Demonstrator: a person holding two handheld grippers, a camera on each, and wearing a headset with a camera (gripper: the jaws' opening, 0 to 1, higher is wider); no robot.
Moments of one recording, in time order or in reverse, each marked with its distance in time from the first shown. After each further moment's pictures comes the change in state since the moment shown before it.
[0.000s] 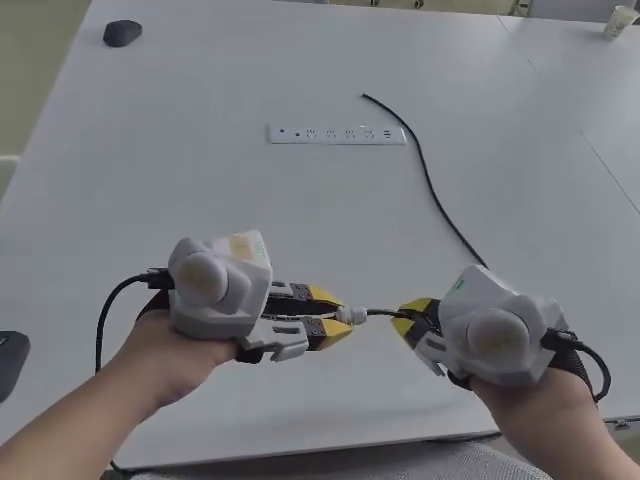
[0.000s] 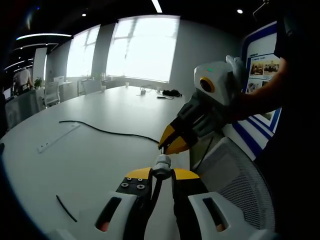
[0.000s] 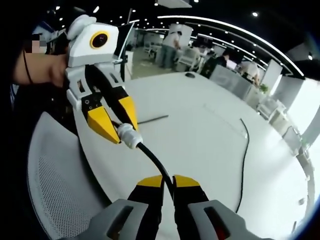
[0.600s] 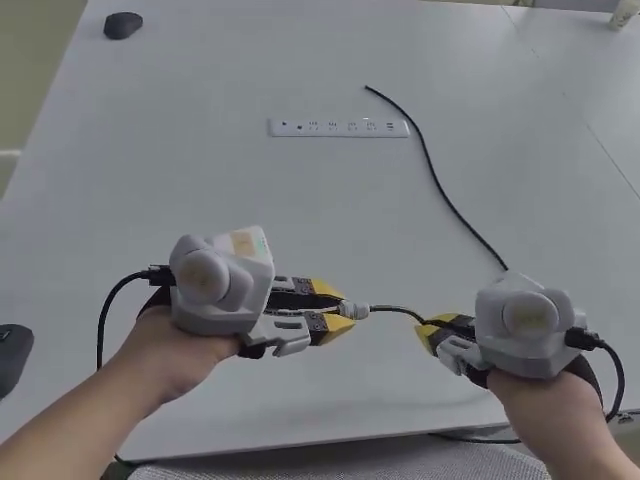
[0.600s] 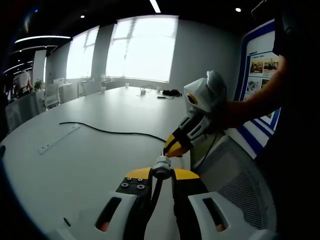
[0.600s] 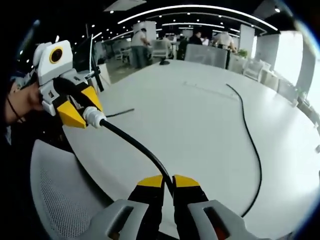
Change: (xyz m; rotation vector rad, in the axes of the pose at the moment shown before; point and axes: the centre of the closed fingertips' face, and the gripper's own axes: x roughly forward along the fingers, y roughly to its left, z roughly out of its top) left arm -0.001 -0.001 -0.002 0.017 0.001 0.005; right arm 0.010 -0.013 -0.049 0.324 0.044 -0.011
